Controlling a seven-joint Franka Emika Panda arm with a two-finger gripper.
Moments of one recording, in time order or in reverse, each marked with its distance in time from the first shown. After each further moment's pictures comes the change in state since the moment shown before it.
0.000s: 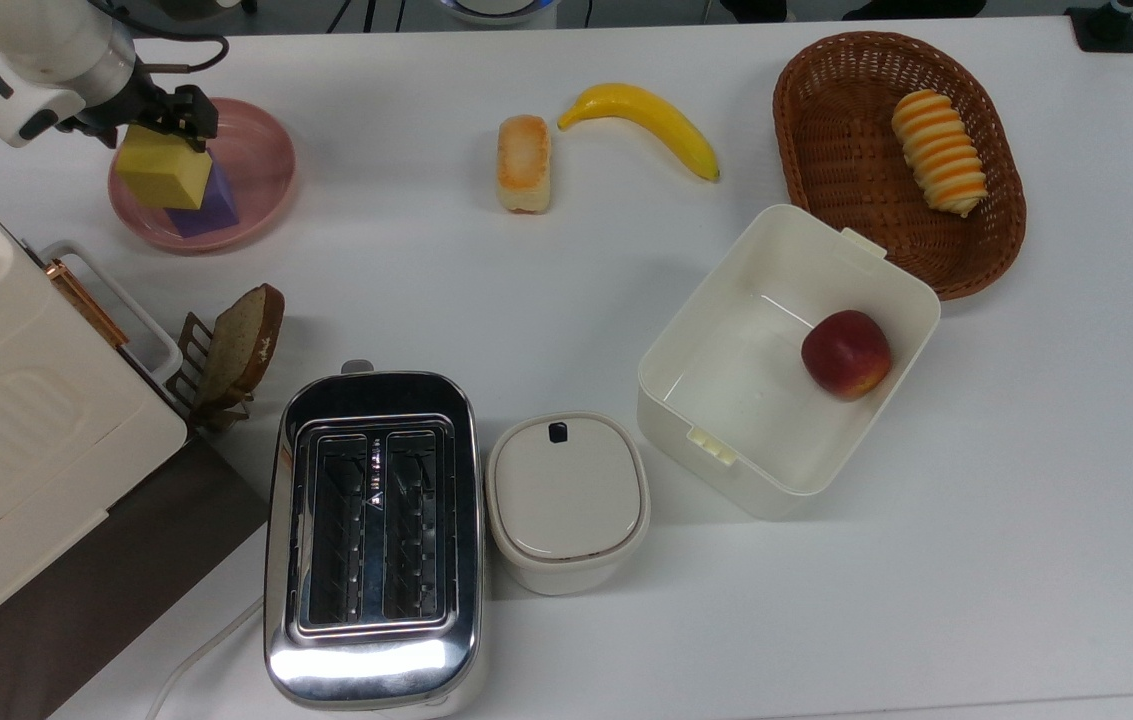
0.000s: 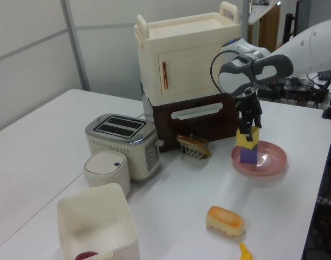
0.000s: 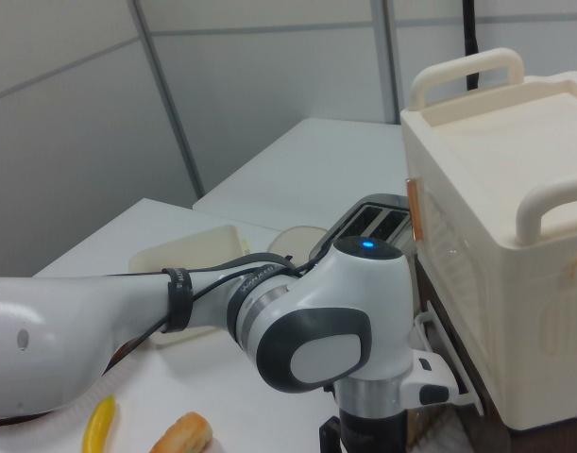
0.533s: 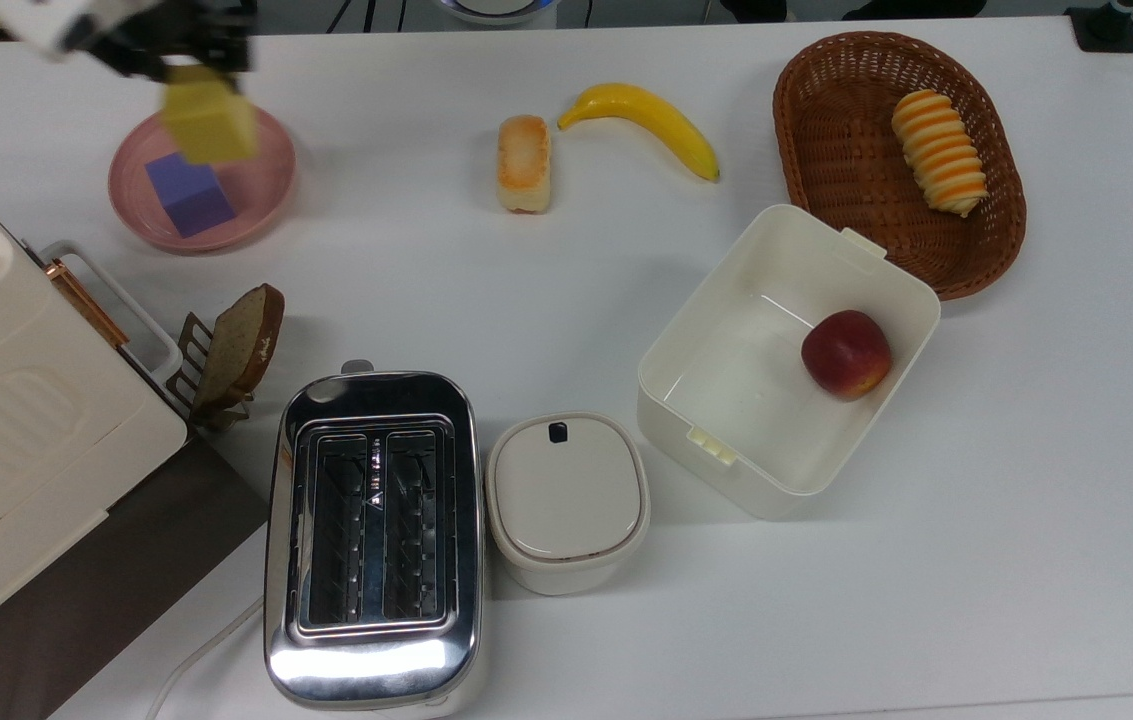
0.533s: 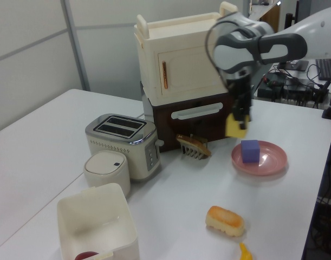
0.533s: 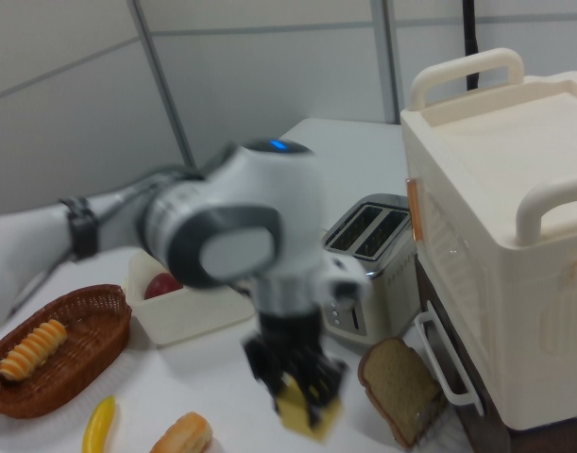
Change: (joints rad) arm 0.112 -0.170 0.051 0.026 0.064 -0.178 0.032
